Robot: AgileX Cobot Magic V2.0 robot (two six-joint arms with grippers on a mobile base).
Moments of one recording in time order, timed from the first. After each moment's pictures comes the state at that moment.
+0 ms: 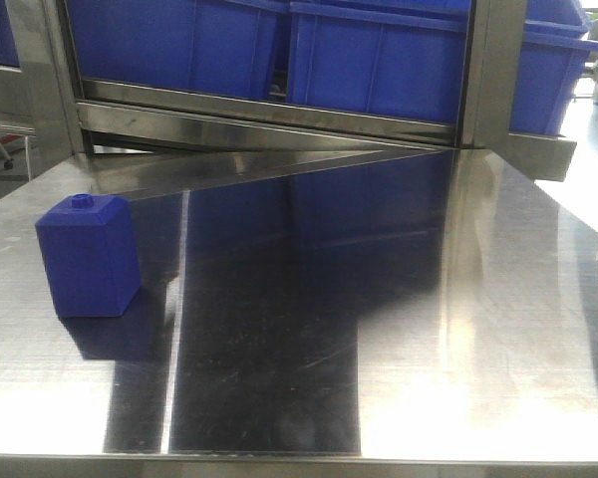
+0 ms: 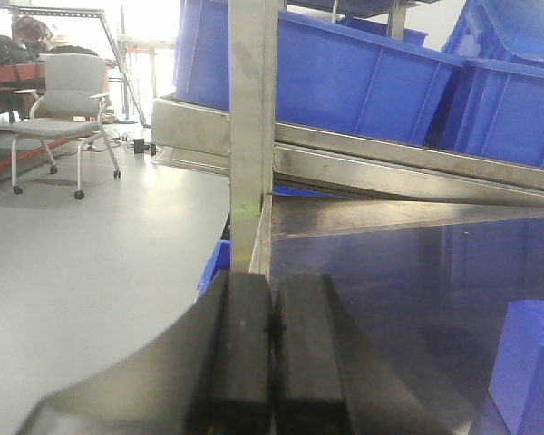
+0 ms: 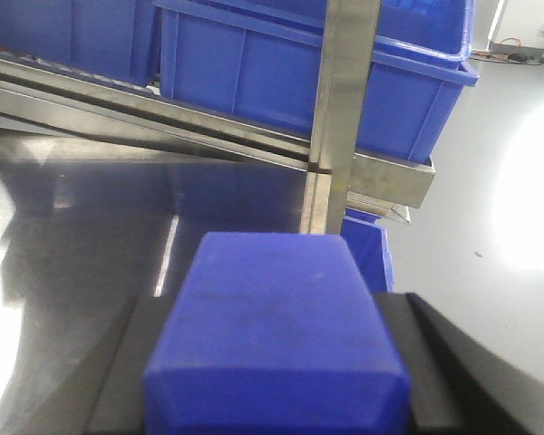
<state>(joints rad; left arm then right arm) 0.01 -0.01 0.01 -0.04 0.04 -0.03 0.14 0.34 -0.38 -0.03 0.25 0.02</state>
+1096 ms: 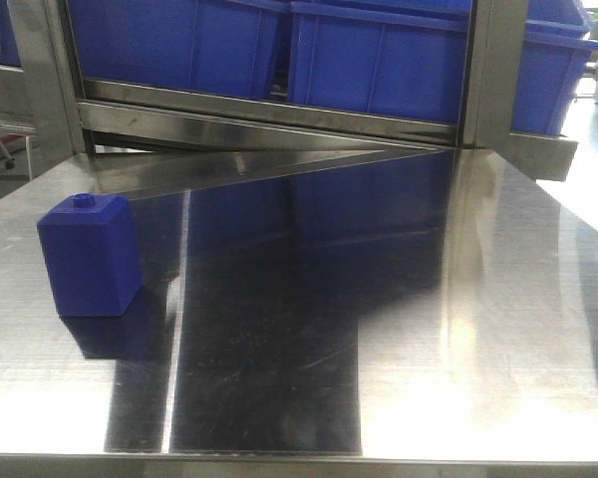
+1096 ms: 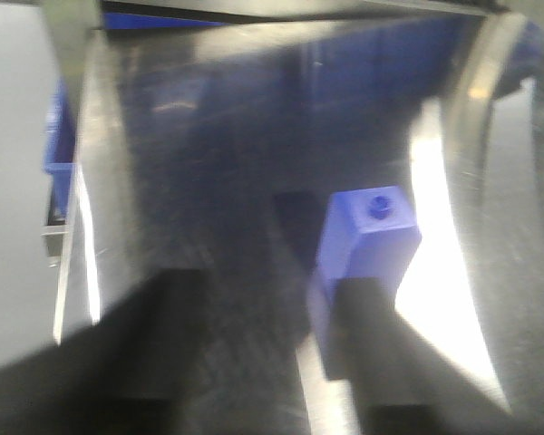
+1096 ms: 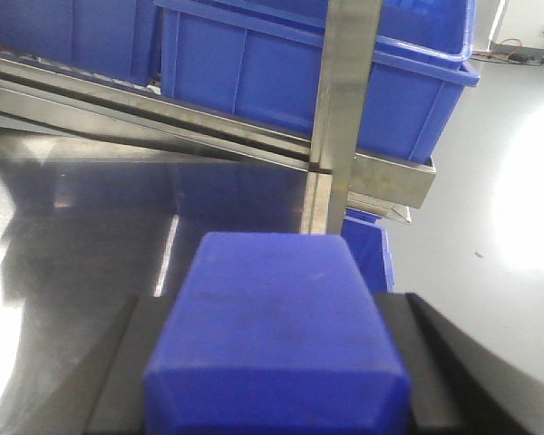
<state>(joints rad) -0.38 0.56 -0.44 0.13 0.40 -0.24 0.14 0.34 -0.38 -0.04 0.25 0.02</state>
